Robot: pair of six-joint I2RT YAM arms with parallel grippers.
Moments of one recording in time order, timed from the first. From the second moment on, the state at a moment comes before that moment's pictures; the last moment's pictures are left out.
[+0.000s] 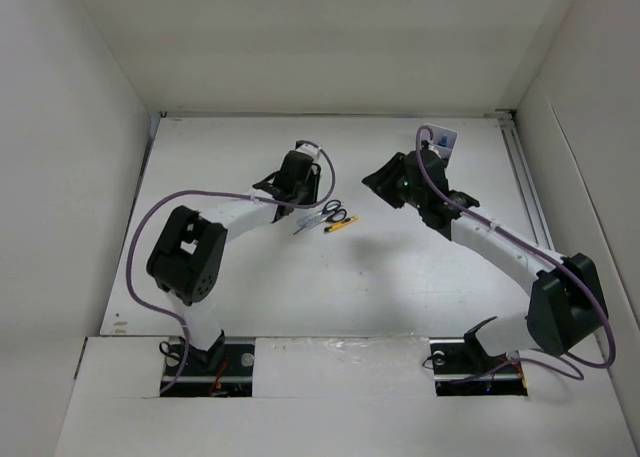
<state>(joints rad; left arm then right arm) -0.55 1.80 1.15 -0.09 -0.13 -0.24 0.51 1.39 1.00 -0.10 0.08 1.03</state>
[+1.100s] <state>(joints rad) -0.55 1.56 0.94 0.18 0.36 -0.36 0.50 1.67 1.16 -0.04 -0.19 1.02</state>
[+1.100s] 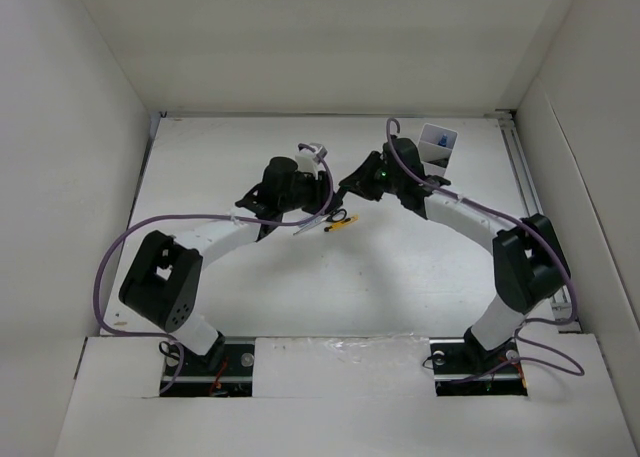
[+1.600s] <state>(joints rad) -0.55 1.56 0.94 0.20 0.35 -0.37 0.39 1.65 1.16 -0.04 -0.14 1.02</state>
